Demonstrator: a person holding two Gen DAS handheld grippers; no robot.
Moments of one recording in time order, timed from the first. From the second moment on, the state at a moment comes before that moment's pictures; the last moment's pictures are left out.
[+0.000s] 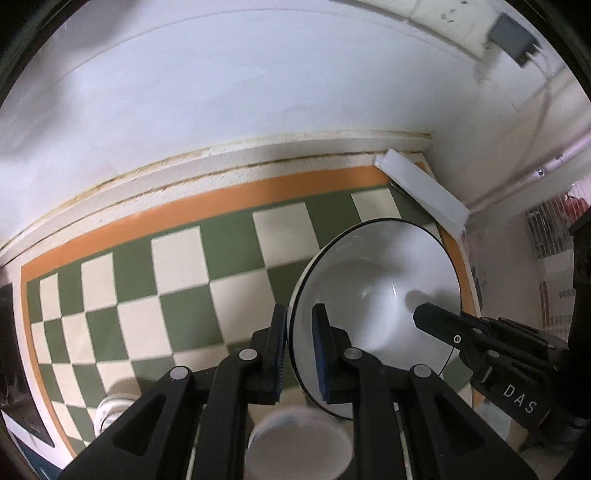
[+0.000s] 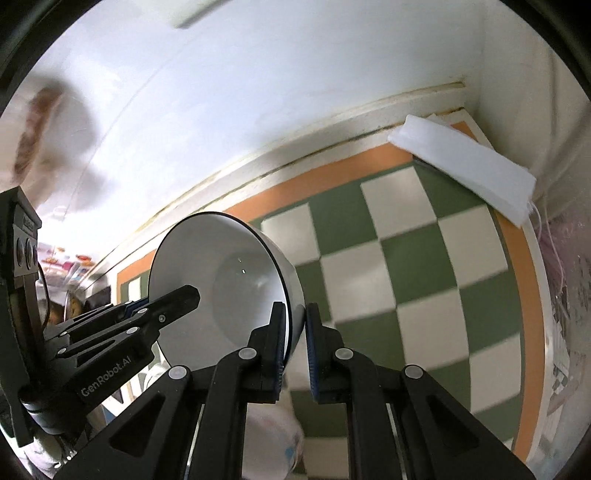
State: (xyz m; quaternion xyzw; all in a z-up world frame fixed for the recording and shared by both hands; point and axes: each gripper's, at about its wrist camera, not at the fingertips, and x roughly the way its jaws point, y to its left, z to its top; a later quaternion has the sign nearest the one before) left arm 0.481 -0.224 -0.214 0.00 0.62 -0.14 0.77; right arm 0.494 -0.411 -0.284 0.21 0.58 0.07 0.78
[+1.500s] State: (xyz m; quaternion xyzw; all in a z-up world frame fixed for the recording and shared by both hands) left arm 0.352 -0.177 -0.296 0.04 0.68 -0.11 0.73; right arm 0.359 -0.341 -0.367 0.20 0.66 0.07 0.72
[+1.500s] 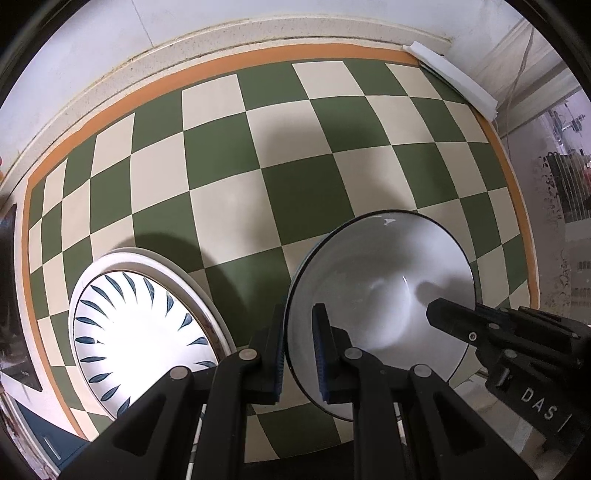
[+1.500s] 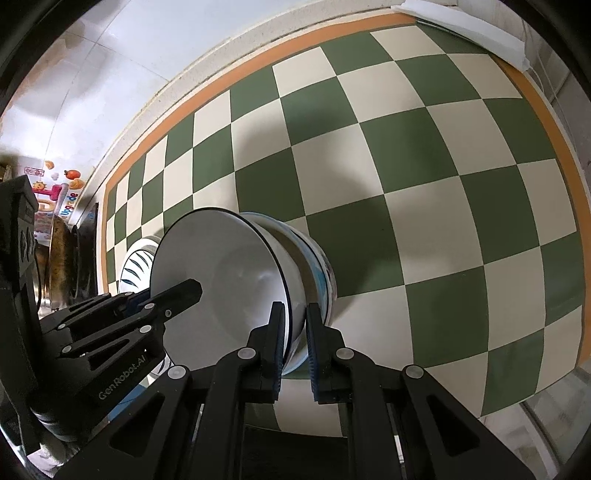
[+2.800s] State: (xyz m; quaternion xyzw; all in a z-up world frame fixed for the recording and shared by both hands) left arm 0.312 -0.163 -0.200 0.03 0.61 -0.15 0.78; right arm 0.313 -0.348 -0.293 0.16 0.62 0.03 0.77
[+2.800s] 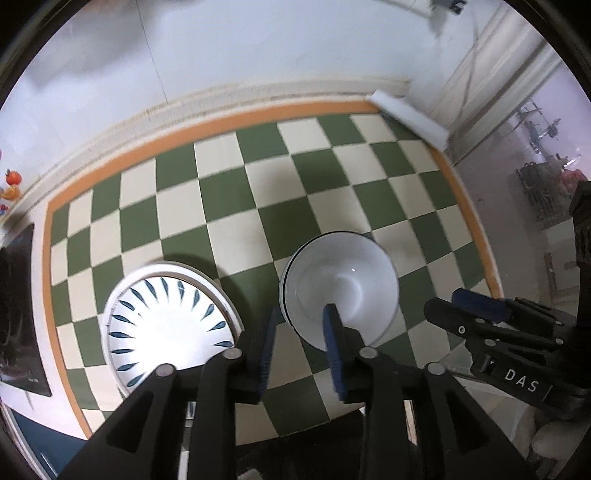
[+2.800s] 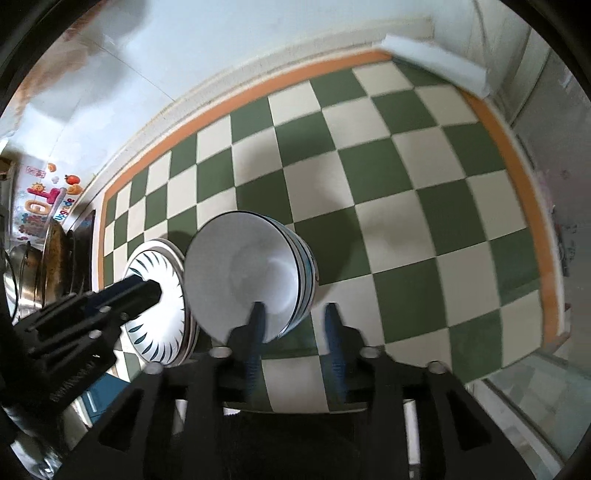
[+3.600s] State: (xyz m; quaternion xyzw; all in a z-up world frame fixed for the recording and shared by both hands) left arm 0.273 -0.143 -0.129 0.01 0.56 -0.21 0.80; right arm 0.233 -0.338 -0.178 0.12 0.53 0.00 0.84
